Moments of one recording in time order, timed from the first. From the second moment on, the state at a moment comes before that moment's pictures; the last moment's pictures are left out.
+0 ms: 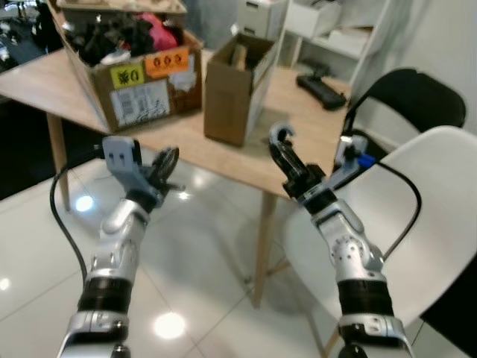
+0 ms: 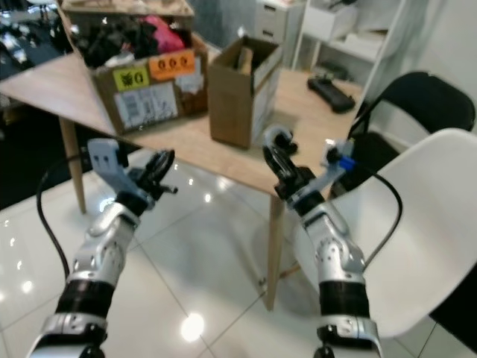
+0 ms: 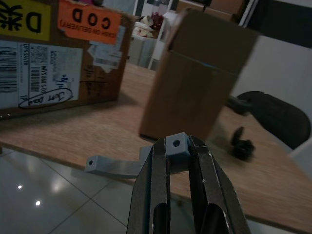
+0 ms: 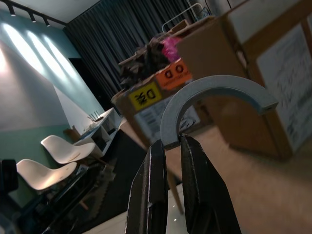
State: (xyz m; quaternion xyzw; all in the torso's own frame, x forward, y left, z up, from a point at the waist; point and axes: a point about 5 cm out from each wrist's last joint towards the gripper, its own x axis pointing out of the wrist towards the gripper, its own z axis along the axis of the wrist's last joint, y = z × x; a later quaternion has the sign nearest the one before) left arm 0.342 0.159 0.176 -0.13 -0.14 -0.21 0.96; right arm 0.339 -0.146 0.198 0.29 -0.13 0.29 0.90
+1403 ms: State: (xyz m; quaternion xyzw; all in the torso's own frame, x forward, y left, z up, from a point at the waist) left arm 0.344 0.158 0.185 -0.11 -0.16 -0.17 0.97; right arm 0.356 -0.164 0.304 0.23 -0.30 0.30 0.88
